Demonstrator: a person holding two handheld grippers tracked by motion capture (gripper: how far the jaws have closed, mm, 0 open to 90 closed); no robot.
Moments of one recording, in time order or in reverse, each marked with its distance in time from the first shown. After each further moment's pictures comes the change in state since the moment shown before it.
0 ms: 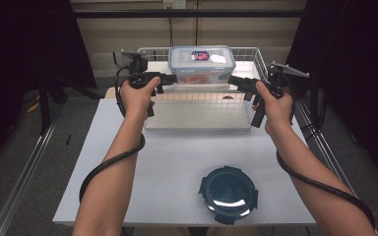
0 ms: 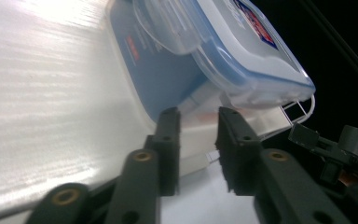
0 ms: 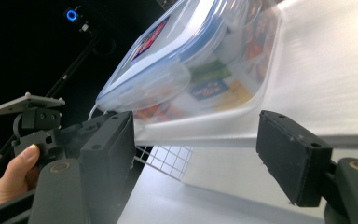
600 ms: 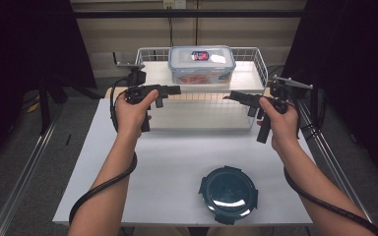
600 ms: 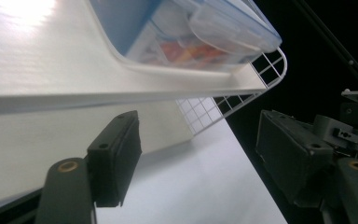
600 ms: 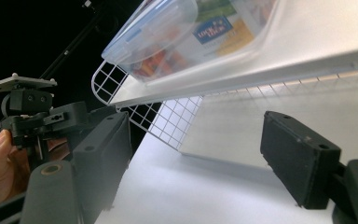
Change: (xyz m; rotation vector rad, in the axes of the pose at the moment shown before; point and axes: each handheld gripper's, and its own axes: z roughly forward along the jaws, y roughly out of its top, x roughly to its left) left arm -0.009 -0.036 -0.021 0.045 -0.069 0.046; right arm -0.002 -0.030 -0.024 0.052 0.012 -0.057
